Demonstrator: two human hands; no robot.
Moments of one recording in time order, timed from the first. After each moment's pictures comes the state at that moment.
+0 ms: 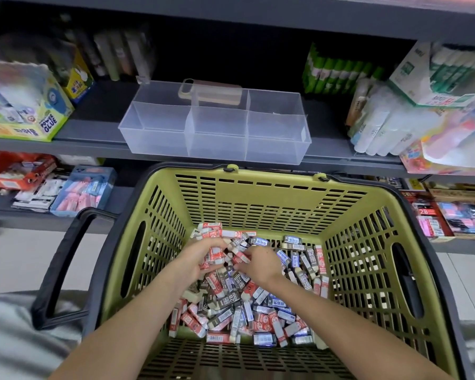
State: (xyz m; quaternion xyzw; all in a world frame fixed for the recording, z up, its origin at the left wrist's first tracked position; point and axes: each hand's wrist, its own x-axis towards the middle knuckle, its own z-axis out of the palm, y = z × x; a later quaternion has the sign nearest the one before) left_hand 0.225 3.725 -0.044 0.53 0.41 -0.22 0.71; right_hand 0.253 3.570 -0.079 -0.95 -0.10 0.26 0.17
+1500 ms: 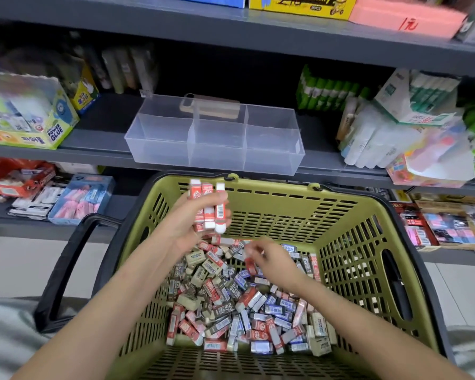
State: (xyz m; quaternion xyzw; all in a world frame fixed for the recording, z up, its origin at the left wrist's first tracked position) left_hand 0.240 3.736 0.074 0.49 0.22 -0.09 0.84; right_hand 0.254 3.541 -0.016 -0.90 -0.20 0.21 0.33
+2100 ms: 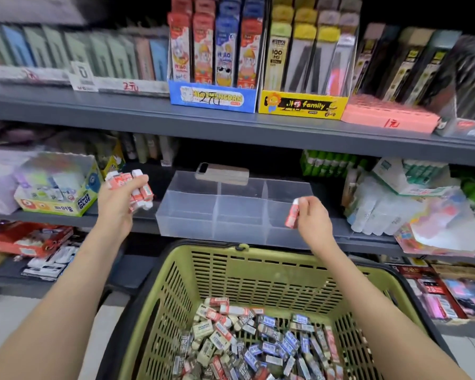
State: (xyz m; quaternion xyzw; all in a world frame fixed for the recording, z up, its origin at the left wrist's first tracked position) left_hand 0.321 3.899 0.112 0.53 0.23 0.27 0.77; right_hand 0.397 3.557 0.101 -0.90 -0.01 -0.05 0.42
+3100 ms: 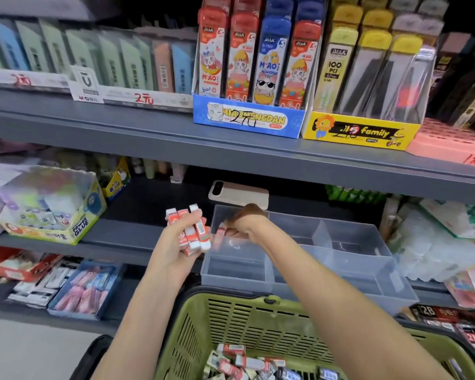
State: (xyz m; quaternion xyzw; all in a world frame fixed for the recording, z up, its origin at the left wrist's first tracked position) left_hand 0.353 3.840 0.091 0.34 0.23 0.10 0.91; right_hand 0.464 3.731 0.105 -0.87 -0.02 0.26 0.41
